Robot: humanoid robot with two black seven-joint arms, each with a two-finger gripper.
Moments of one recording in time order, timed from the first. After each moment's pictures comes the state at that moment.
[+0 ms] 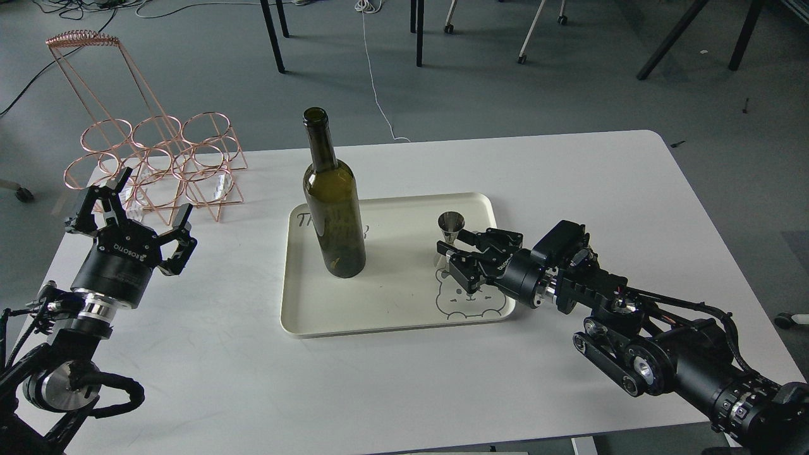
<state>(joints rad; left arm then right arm) -0.09 0.44 -1.18 -1.10 0.31 -0.49 -0.49 0.58 -0.14 0.62 0.73 -2.18 -0.26 0.49</state>
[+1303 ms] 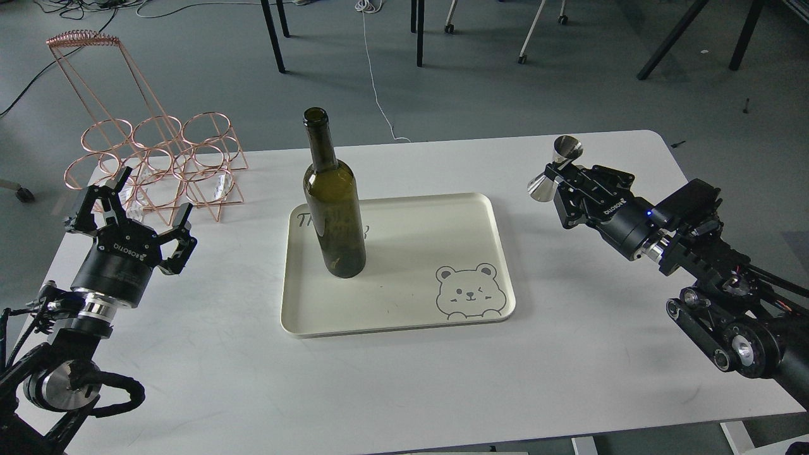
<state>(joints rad) -0.09 0.44 -1.18 -1.11 0.31 -0.49 -0.49 0.48 -0.41 0.89 0.82 -2.18 -0.42 0.49</state>
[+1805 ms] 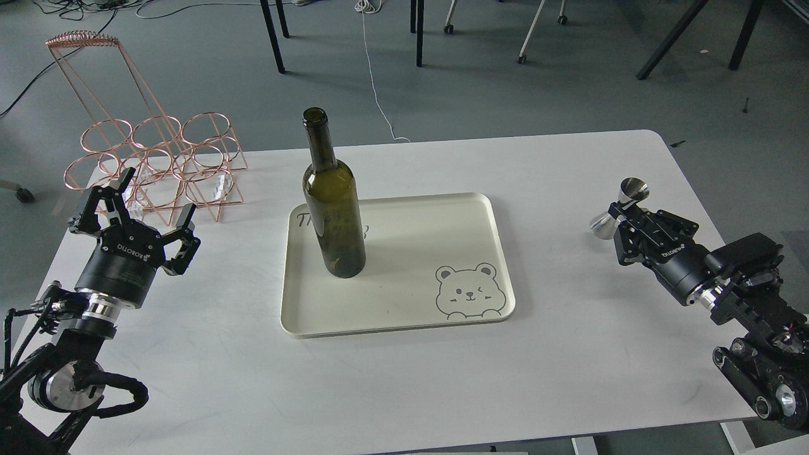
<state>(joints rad) -0.09 0.43 -1.18 -1.11 0.31 -0.49 -0.49 0.35 -0.44 0.97 0.75 -2.18 -0.47 0.49</state>
